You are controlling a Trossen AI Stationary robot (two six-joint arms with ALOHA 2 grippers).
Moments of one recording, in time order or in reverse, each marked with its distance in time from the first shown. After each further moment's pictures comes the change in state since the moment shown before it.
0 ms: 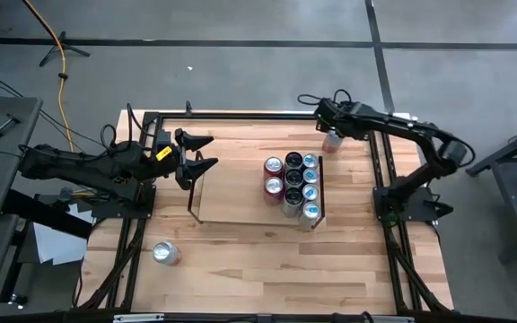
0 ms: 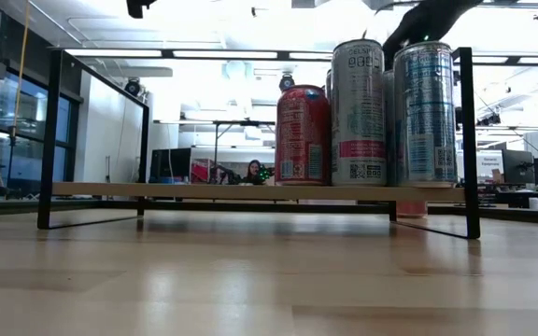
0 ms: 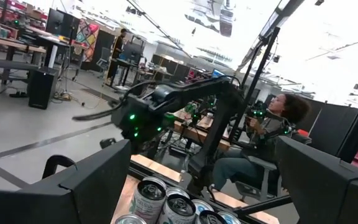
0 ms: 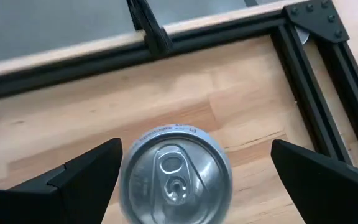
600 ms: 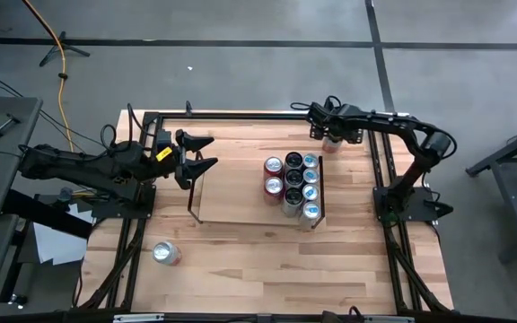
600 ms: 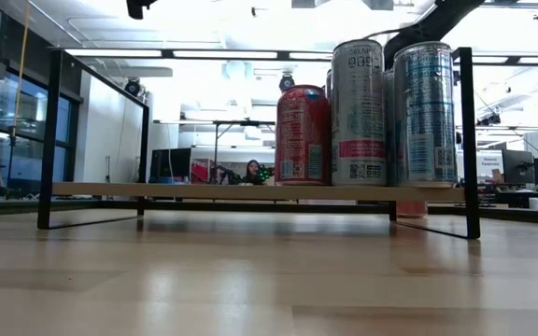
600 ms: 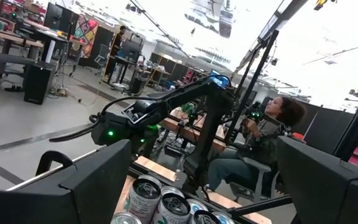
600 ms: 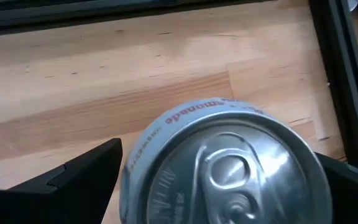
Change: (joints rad) left arm 0.000 0.000 0.000 -0.001 0.005 -0.035; right arm -0.013 0.160 0.000 0.051 -0.081 -0.061
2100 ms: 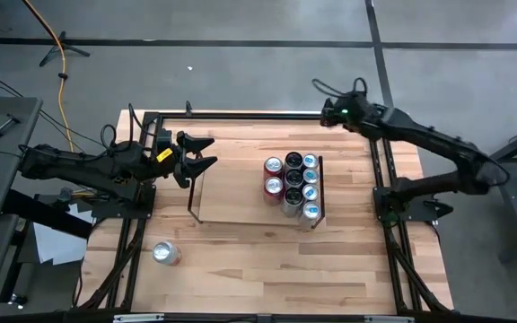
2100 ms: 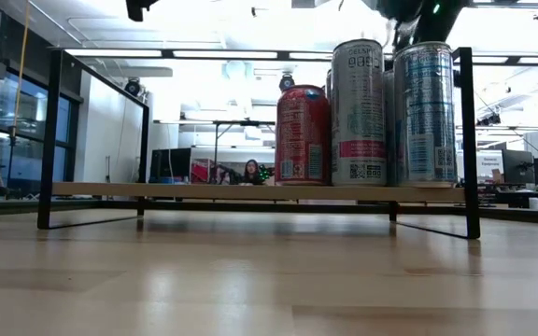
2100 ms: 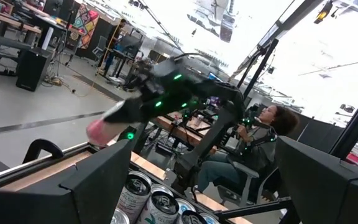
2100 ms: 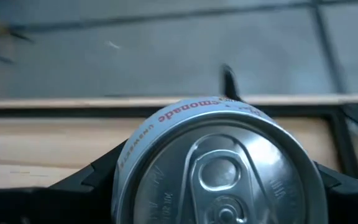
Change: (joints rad) left arm 0.000 0.000 0.000 -0.002 0.001 -0.094; right arm 0.106 -0.464 0.000 0.104 0.095 -0.254
